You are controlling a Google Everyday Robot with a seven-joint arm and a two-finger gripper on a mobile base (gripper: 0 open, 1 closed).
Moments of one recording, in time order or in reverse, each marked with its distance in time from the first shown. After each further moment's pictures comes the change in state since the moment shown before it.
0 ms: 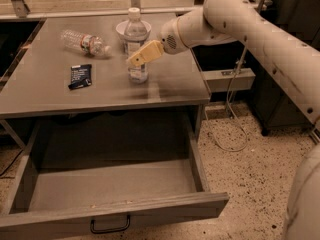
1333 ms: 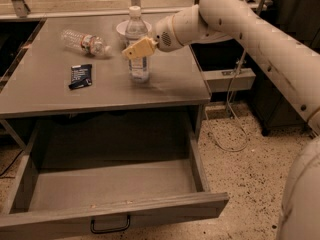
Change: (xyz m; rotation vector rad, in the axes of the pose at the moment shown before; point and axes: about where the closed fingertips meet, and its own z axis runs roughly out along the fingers) arm -0.017 0.012 0.009 -0.046 -0.032 0.022
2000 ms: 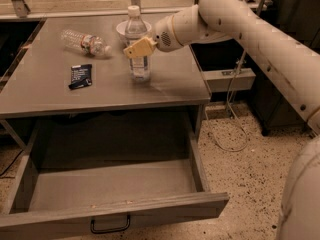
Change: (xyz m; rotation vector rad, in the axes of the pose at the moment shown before) arm 0.000 0.000 0.000 0.000 0.000 0.000
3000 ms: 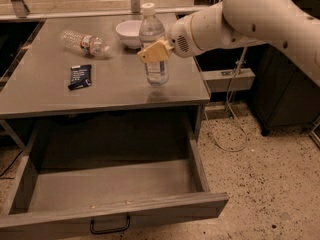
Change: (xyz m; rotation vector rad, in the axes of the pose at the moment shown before) arm 0.006 0.044 -0.074 0.162 0.038 -0.015
